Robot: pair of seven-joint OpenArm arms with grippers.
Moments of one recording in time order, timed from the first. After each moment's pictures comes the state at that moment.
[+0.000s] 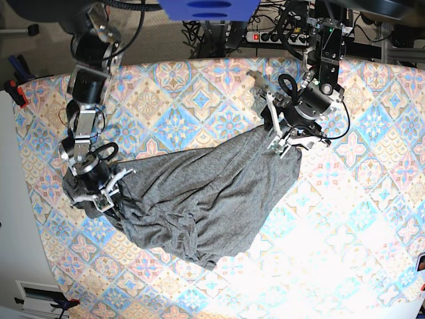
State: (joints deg) left arm 12.2 -12.8 5.2 117.5 -5.2 -23.9 62.7; right arm 16.9 9.9 22.0 56.1 -36.7 37.7 24.3
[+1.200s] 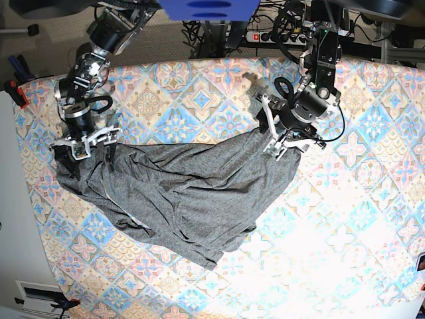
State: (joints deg) left arm 10.9 -11.1 5.4 115.8 -5.4 -24.3 62.6; right arm -0.4 -2.2 42.7 80.4 -36.5 44.7 20.5
